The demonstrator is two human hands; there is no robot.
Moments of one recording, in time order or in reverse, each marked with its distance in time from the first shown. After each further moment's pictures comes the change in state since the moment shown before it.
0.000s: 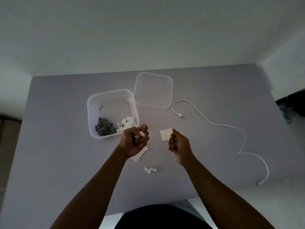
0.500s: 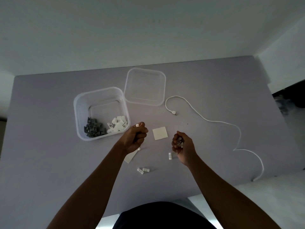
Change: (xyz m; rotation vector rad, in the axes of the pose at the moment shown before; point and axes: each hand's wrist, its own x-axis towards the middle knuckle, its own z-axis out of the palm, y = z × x) left_hand 0.043 -0.007 0.008 0.180 0.205 -0.036; right_hand 0.017 -0.011 -0.051 0.103 -0.018 0.052
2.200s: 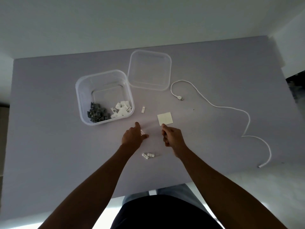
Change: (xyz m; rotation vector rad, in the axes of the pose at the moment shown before) left_hand 0.006 -0.067 -0.058 1.683 0.598 0.050; right_hand 0.001 0.058 0.032 -0.466 0.069 -0.082
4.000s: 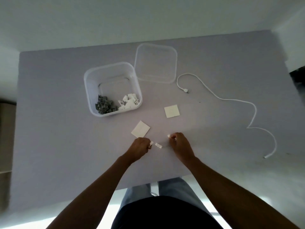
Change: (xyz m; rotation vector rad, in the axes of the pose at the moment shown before) left_hand -0.062 -0.039 0.017 -0.433 -0.307 0.141; right_hand -0.014 0.085 -0.014 -0.829 0.118 -0.452
